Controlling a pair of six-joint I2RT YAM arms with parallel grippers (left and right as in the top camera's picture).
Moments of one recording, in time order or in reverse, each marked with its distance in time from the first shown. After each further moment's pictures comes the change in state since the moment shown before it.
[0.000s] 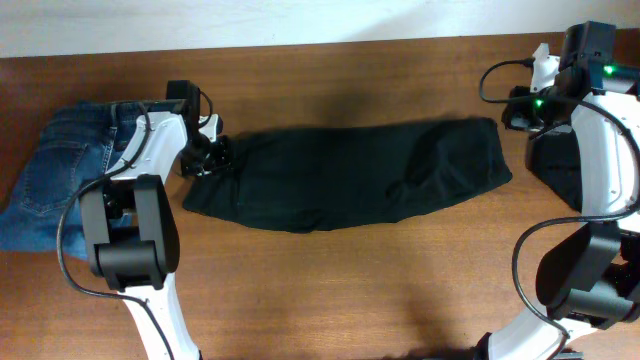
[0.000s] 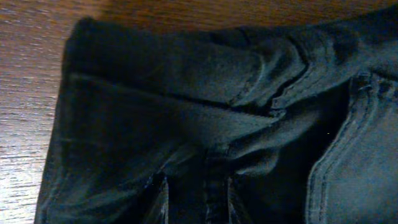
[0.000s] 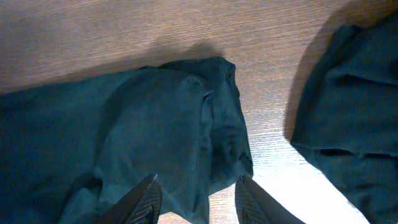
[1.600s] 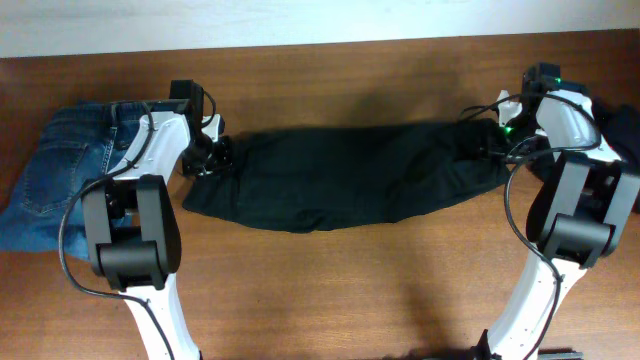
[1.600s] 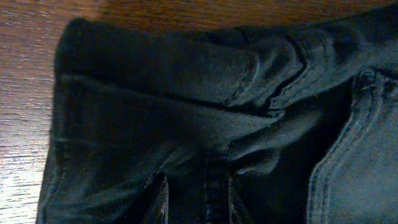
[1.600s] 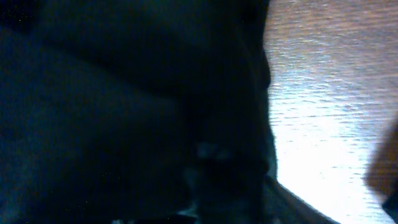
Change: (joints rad) left arm -0.010 0.000 0.000 -0.001 -0.023 0.000; right arm -0.022 0.380 -0.006 0.035 0.013 -0.082
